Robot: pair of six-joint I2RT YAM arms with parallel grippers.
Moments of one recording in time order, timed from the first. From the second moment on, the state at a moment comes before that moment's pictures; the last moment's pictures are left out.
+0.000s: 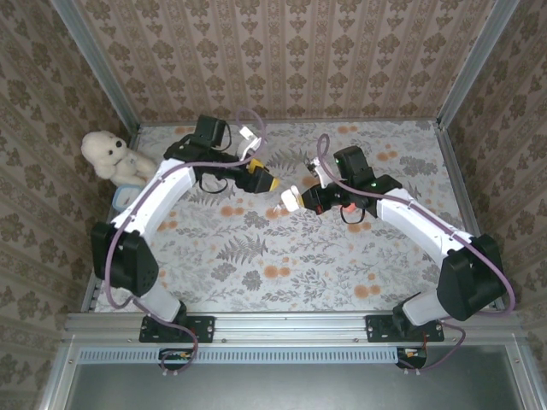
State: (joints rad) left arm -0.42 1.64 1.51 -0.82 0.95 0.23; right arm 0.44 1.45 1.12 -0.48 -0.53 0.10
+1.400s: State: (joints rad) left arm -0.53 1.87 1.66 -1.23 1.08 0.50; right arm 0.48 1.51 1.19 -0.56 -0.57 0.00
